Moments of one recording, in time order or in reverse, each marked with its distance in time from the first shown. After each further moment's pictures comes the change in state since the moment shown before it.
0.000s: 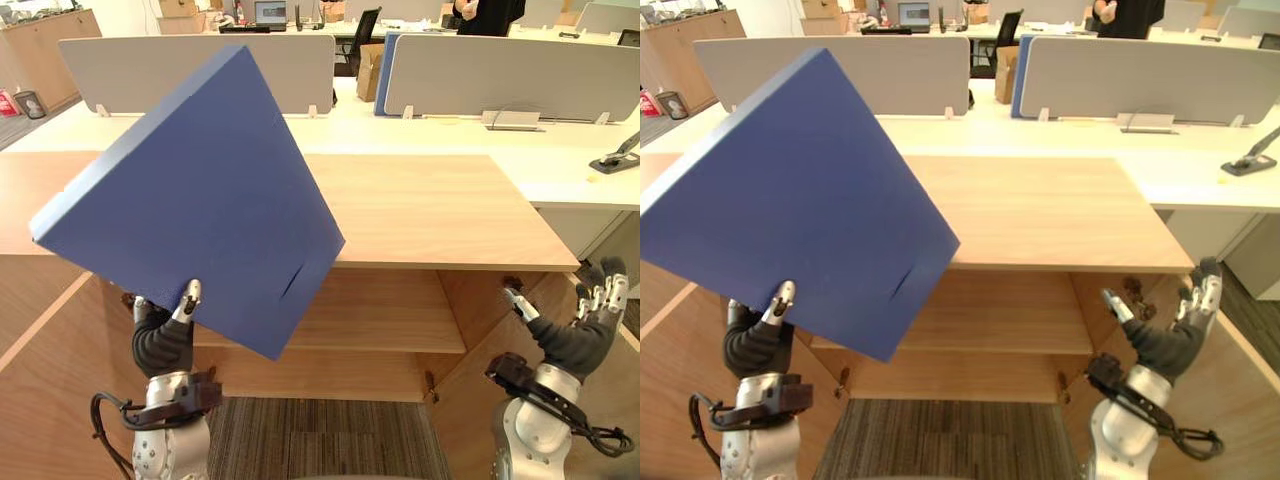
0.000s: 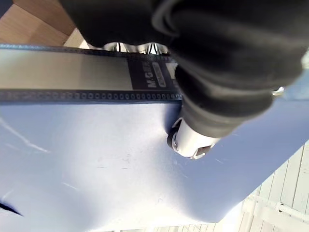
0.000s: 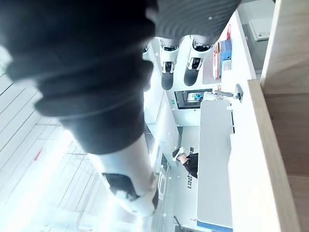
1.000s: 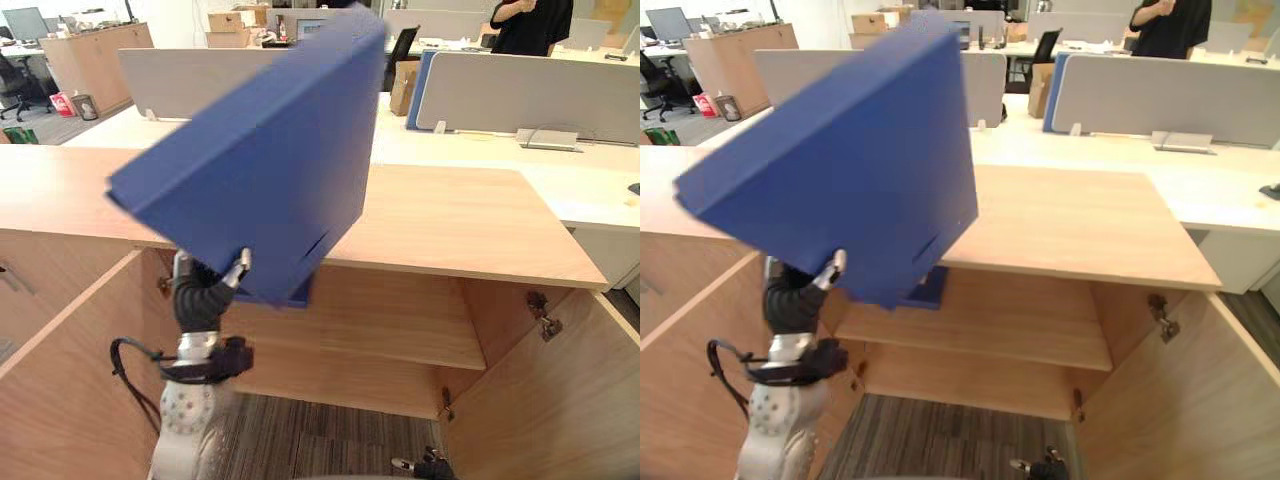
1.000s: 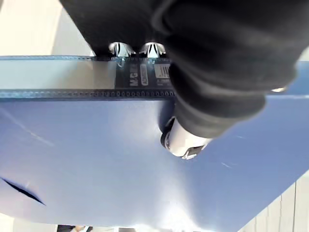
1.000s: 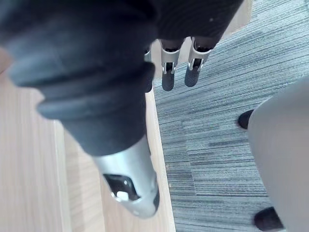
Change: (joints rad) left arm -0.206 0.113 -0.105 0.070 0.149 -0.031 0.056; right arm -0.199 -0.065 -0.047 1.647 0.150 0.056 0.308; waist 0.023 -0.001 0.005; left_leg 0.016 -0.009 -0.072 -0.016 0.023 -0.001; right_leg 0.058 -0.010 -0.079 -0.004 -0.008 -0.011
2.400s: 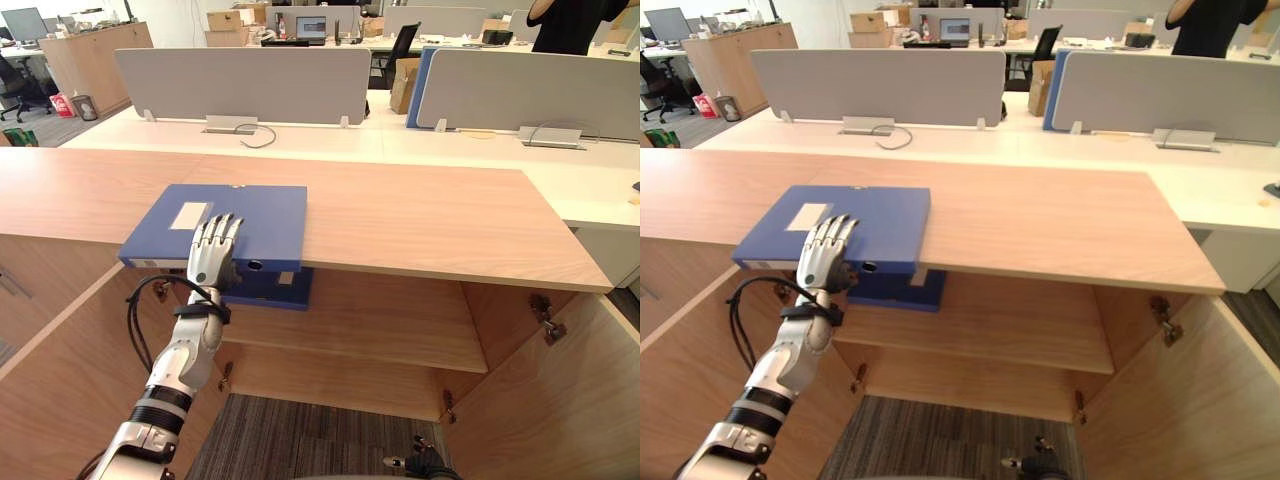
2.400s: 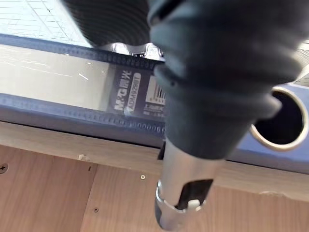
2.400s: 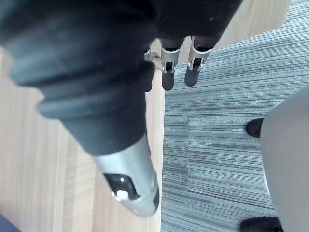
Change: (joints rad) left arm -0.534 0.254 -0.048 0.866 1.294 0.254 0.269; right arm -0.032 -0.013 0.111 0.004 -0.124 0.001 -0.015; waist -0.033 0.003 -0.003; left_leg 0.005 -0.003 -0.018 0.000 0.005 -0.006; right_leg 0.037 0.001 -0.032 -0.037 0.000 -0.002
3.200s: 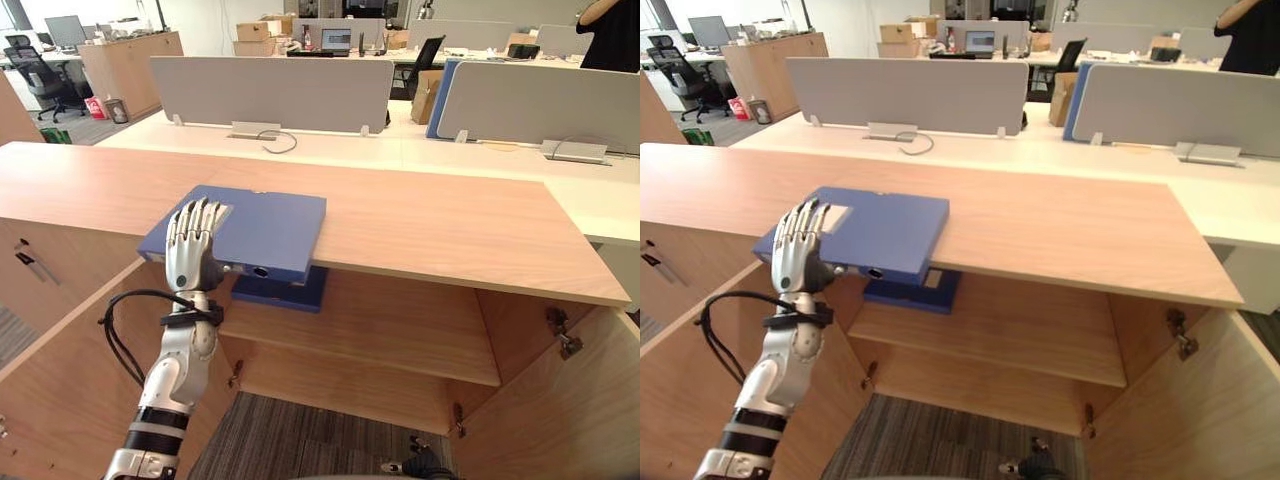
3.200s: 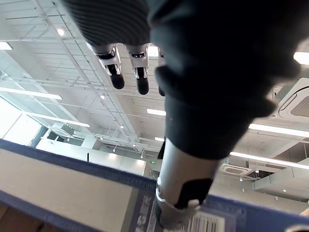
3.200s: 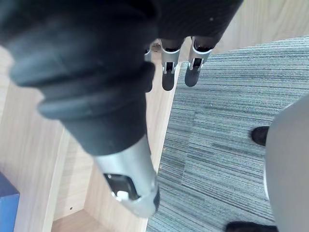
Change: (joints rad) left arm 0.131 -0.057 0.106 -0.234 0.002 0.019 0.056; right arm 0.006 -0.011 0.076 0.000 -0.039 0.001 -0.001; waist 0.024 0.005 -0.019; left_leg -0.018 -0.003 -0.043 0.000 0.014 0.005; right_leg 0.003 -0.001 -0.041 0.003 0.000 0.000
